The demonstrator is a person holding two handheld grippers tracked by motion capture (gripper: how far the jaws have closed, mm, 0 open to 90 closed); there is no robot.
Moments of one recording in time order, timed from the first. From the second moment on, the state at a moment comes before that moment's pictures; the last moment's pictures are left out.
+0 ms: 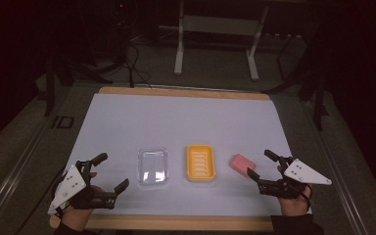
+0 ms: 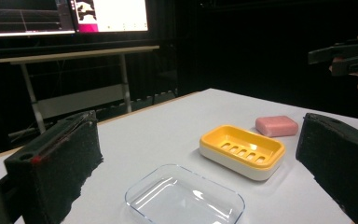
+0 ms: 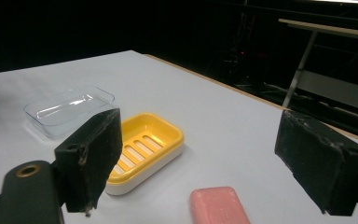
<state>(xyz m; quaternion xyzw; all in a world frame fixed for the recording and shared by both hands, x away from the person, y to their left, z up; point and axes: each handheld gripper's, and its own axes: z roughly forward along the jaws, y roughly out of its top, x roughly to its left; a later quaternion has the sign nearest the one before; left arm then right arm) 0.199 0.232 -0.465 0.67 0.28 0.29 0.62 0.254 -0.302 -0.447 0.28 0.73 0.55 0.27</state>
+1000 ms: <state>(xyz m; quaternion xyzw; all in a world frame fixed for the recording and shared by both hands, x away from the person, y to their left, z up) 0.199 0.227 -0.468 0.70 0.28 0.29 0.60 0.279 -0.323 -0.455 0.36 0.77 0.47 0.24</state>
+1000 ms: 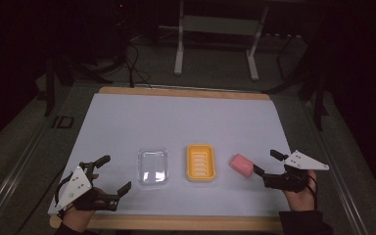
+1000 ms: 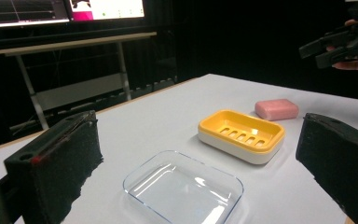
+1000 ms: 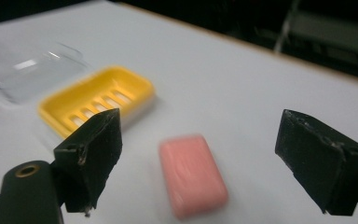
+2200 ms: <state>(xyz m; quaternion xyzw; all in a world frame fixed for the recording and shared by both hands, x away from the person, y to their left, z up) 0.200 0.226 -0.469 0.70 0.28 0.28 0.59 0.309 -0.311 -0.477 0.46 0.88 0.12 0.02</state>
